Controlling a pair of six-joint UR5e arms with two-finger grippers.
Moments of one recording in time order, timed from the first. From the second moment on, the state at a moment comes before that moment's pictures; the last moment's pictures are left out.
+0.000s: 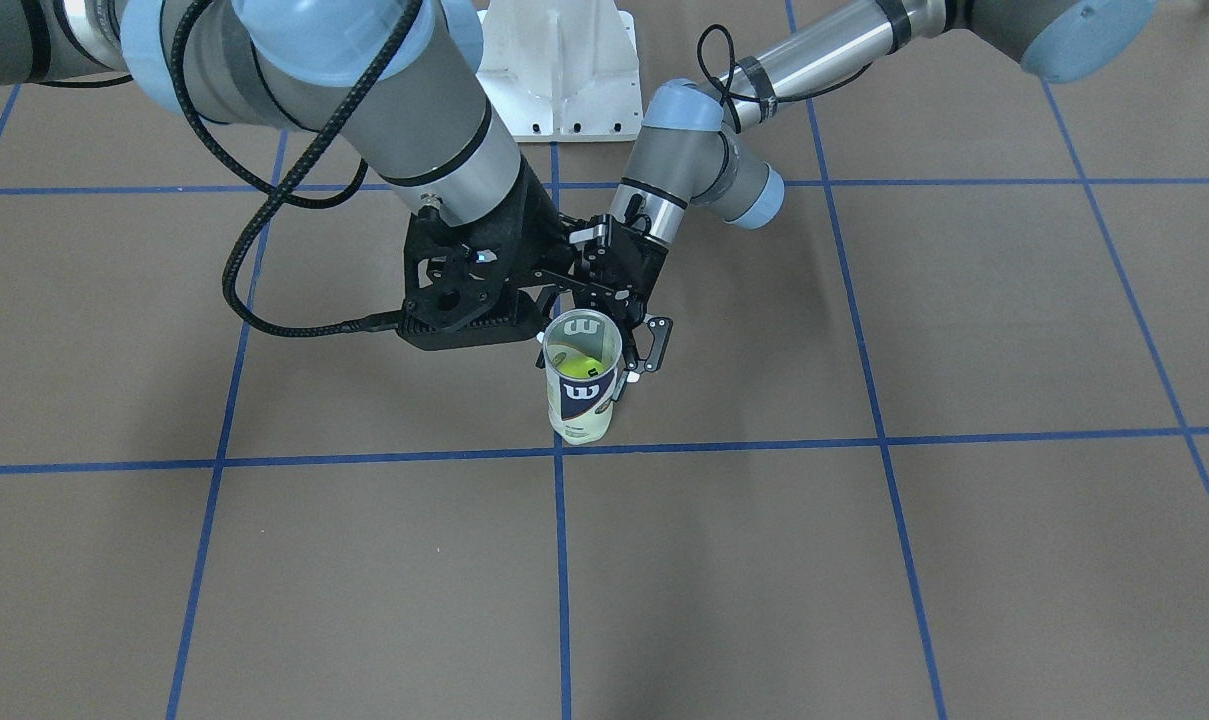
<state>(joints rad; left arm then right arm) -0.39 -2.24 -1.35 -2.61 -1.08 -0.65 0.85 -0.58 1.51 -1.51 2.27 1.24</state>
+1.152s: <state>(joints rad) -0.27 -1.91 -1.88 -2.30 -1.19 -0.67 0.98 -0.67 1.61 -1.58 2.35 1.18</state>
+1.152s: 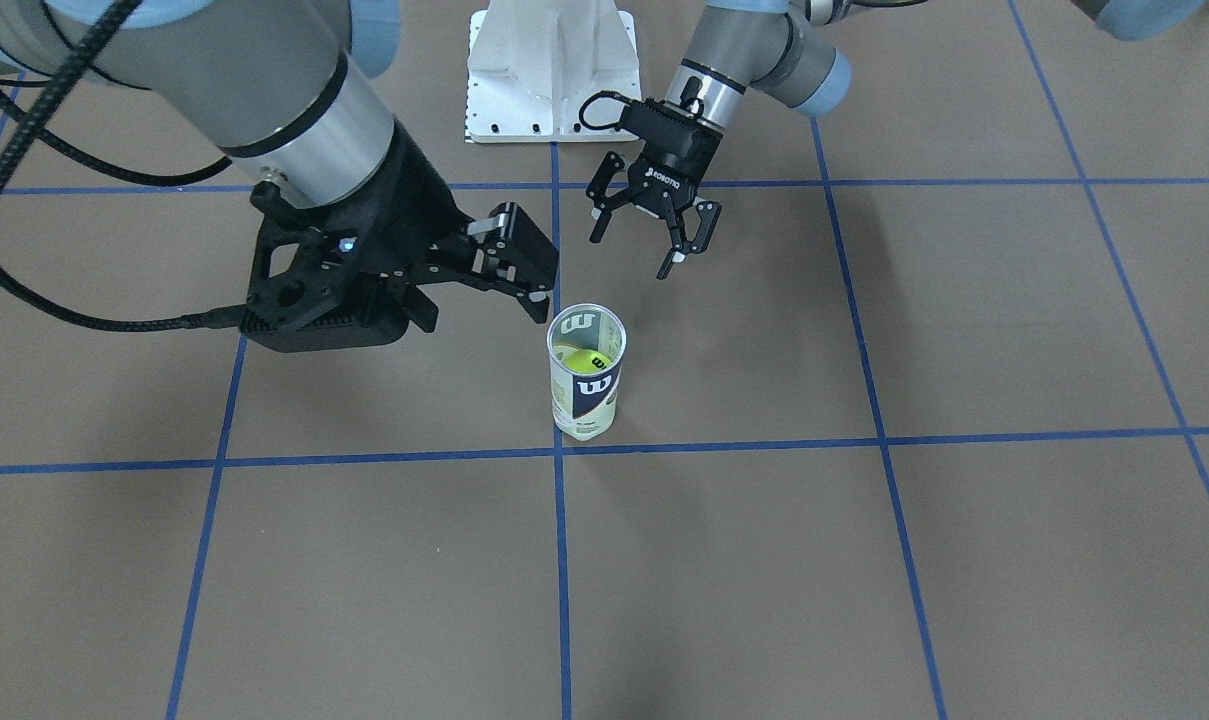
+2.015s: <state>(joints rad) -1.01 -1.85 -1.90 -1.74 -2.15 -0.47 1.20 -1.10 1.69 -1.58 2.35 0.55</state>
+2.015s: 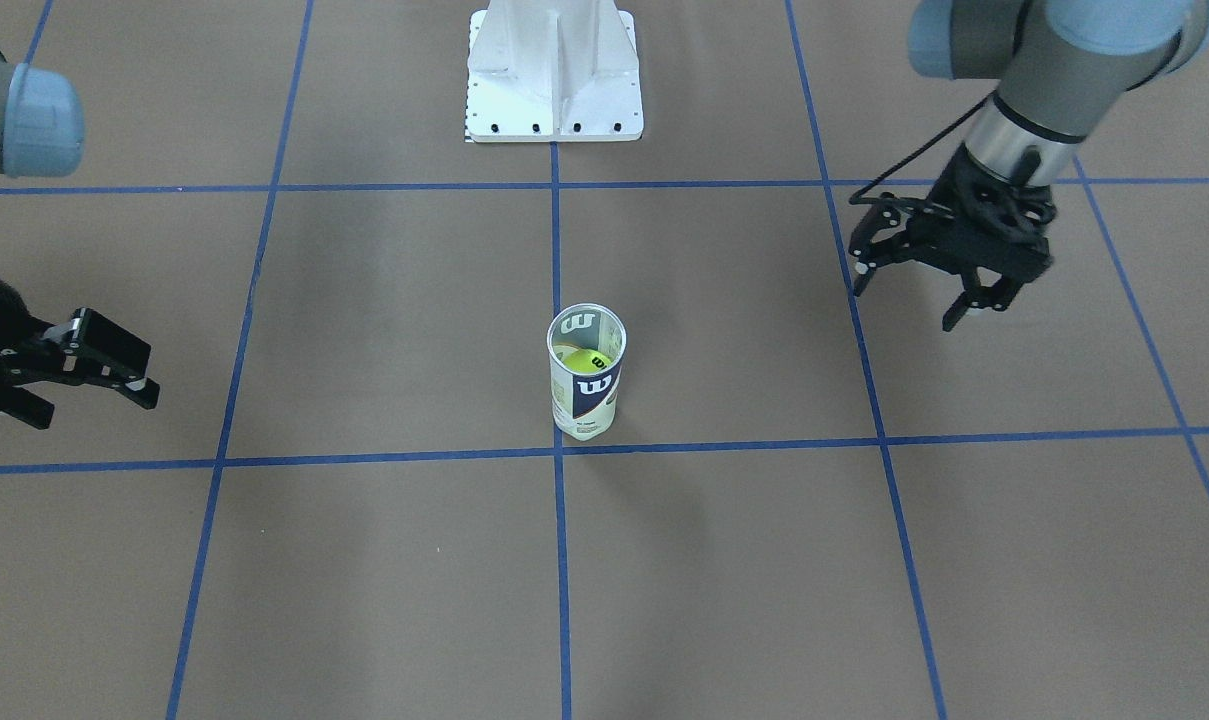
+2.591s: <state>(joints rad) -1.30 -1.81 -1.67 -1.69 -2.25 -0.32 1.34 -1.39 1.67 -1.53 2.37 0.28</state>
